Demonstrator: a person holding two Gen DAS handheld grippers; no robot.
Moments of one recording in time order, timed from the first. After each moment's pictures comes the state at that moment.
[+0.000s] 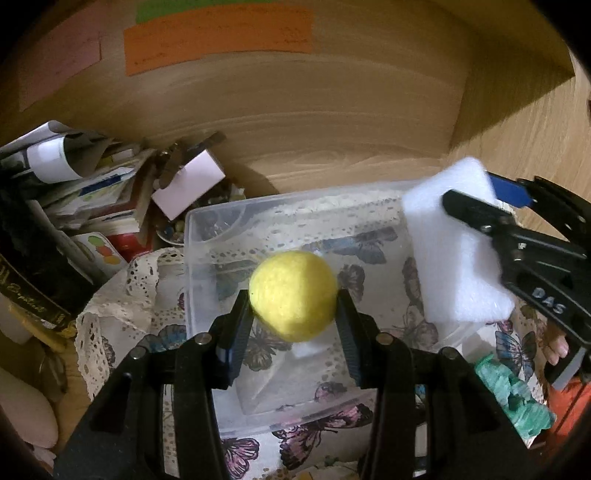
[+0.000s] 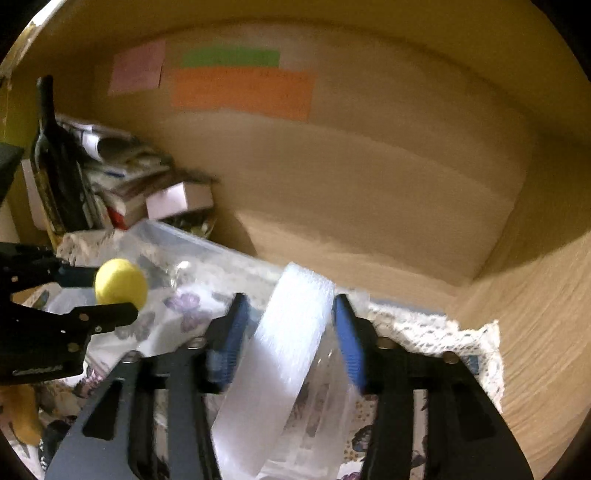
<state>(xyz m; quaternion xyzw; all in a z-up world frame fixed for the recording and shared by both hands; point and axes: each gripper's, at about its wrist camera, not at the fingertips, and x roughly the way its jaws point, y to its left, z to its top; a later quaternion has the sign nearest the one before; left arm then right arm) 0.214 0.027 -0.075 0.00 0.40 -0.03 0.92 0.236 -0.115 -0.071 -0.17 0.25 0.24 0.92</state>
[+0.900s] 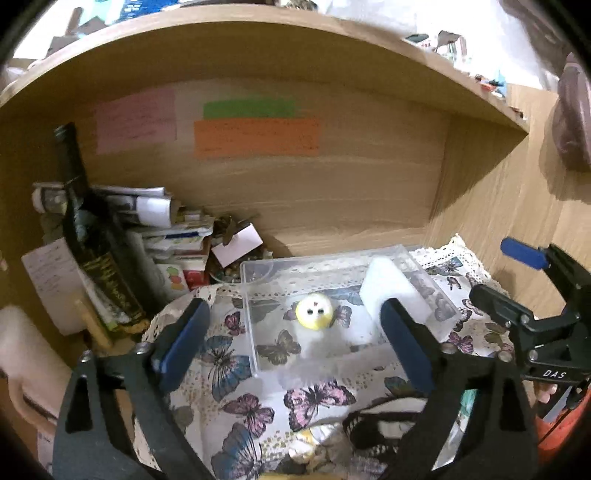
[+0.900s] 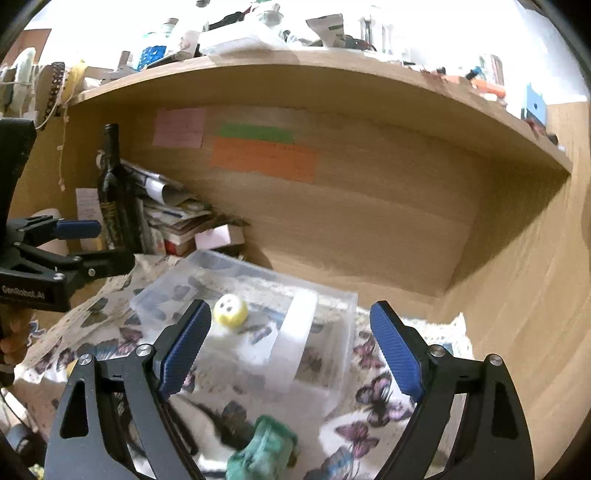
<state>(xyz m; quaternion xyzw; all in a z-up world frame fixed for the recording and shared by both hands) 0.110 0.044 -0.012 -0.03 0.26 0.00 0.97 0.131 -0.165 -0.044 -0.12 0.15 0.26 0.94</state>
